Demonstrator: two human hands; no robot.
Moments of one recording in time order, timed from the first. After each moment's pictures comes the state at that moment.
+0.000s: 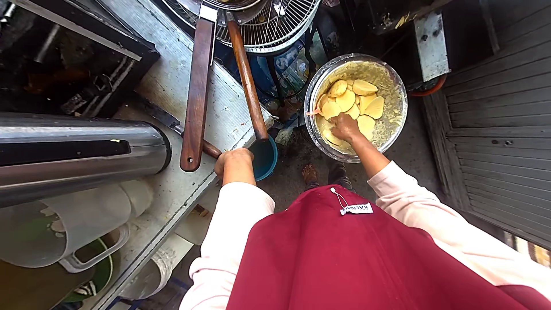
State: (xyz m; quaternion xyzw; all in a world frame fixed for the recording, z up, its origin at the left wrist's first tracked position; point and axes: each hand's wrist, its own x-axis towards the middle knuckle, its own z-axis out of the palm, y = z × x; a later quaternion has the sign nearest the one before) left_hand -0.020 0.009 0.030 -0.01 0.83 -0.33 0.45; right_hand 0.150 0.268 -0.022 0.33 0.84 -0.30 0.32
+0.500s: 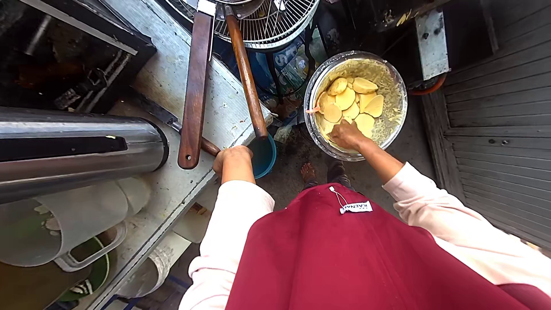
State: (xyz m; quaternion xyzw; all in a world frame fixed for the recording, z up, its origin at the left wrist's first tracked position) left_hand -0.020 0.006 0.025 0.00 0.83 -0.33 0.46; right_hand 0.177 0.267 -0.020 0.16 0.88 -0.26 0.37
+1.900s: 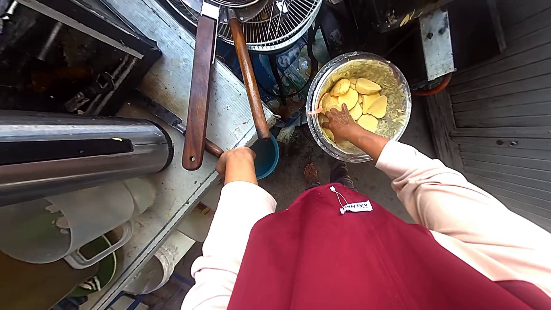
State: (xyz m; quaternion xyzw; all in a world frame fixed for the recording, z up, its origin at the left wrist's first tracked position) left_hand -0.020 0.009 0.033 -0.01 0.83 -0.32 0.46; right_hand 0.131 0.274 -0.040 0.02 0.93 -0.11 0.36
